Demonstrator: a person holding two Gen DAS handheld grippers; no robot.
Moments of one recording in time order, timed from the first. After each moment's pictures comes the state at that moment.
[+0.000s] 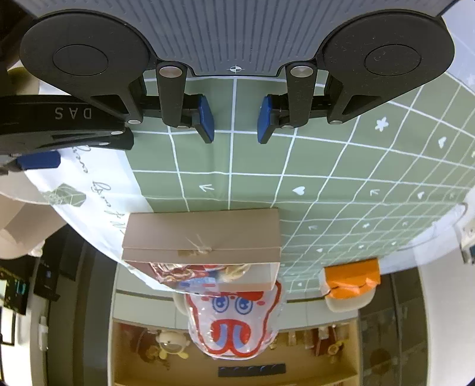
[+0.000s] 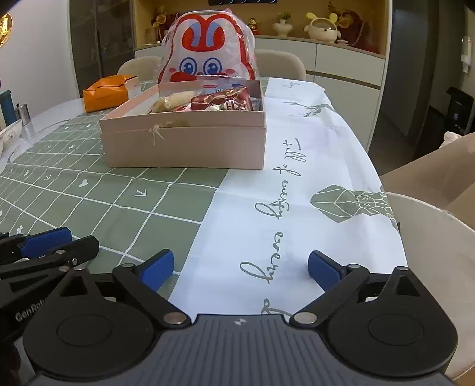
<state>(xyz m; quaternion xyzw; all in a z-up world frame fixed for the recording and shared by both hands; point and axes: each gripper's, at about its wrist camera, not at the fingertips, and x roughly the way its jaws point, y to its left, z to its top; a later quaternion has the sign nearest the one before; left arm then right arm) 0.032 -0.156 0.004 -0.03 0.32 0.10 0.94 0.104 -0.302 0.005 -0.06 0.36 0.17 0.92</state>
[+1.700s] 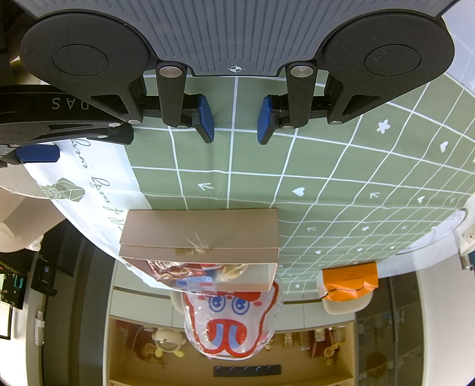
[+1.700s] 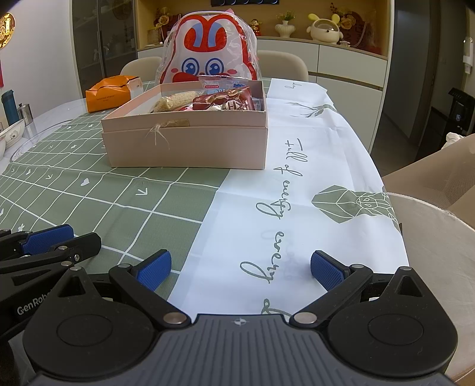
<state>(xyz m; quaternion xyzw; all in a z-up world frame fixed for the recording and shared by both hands) 0.034 -0.153 0.004 -0.04 0.32 0.10 0.94 0.102 -0.301 0.004 -0.05 0.35 0.17 0.92</state>
